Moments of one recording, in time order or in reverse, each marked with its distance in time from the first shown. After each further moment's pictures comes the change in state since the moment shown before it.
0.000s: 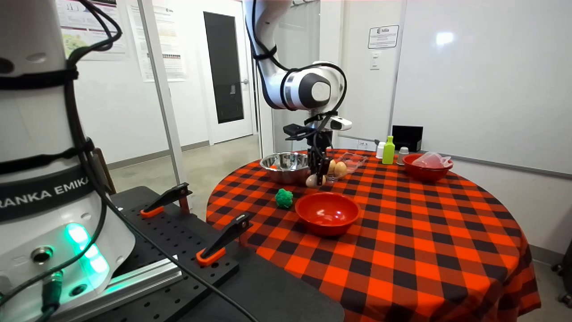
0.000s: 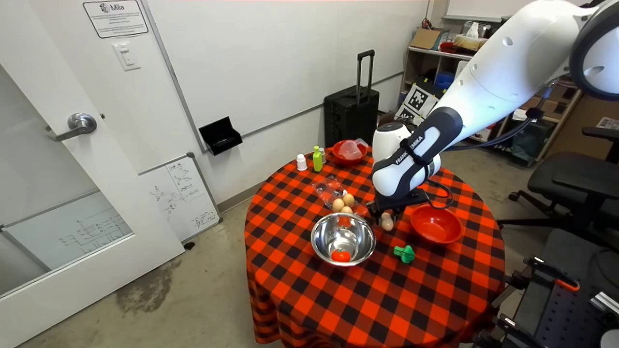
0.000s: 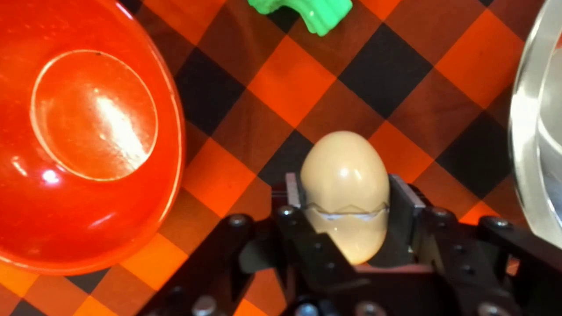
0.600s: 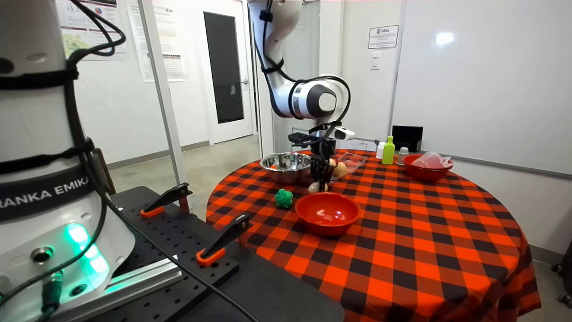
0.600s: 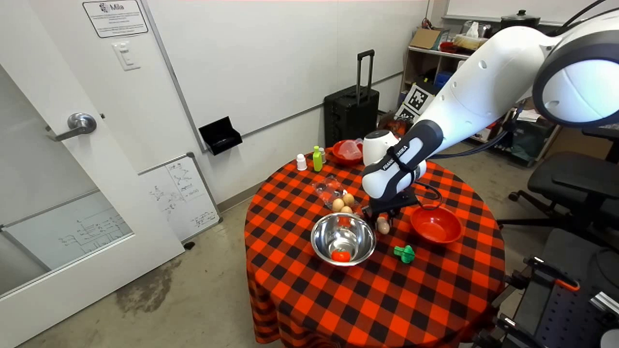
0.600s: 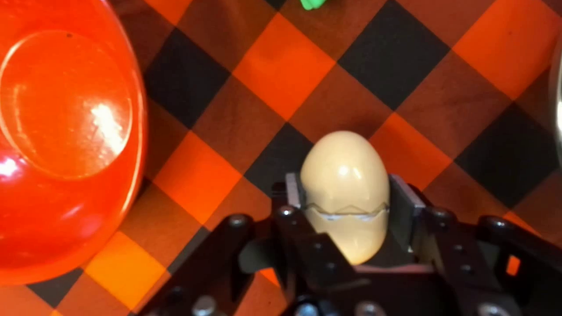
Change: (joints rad) arm -0.001 0.124 -0.006 0.159 0.000 -0.103 0.000
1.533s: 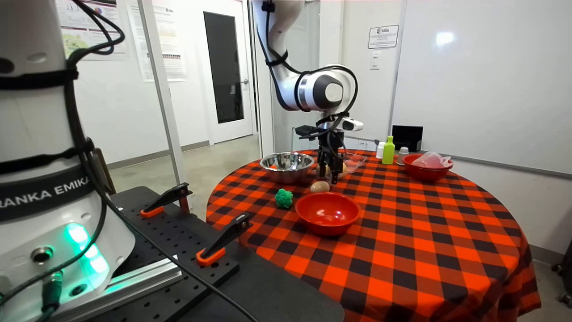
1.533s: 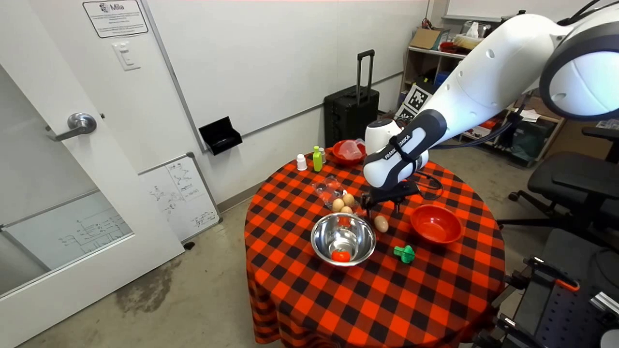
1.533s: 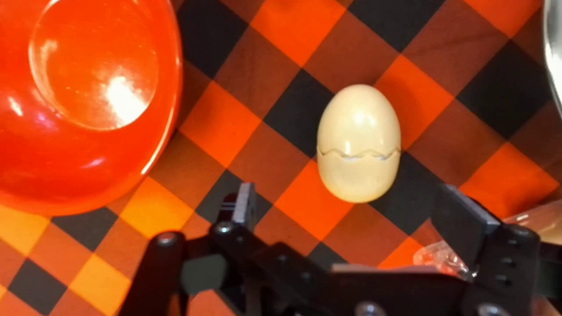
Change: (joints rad) arm 0.005 -0.041 -0.038 0.004 0.000 -0.005 0.005
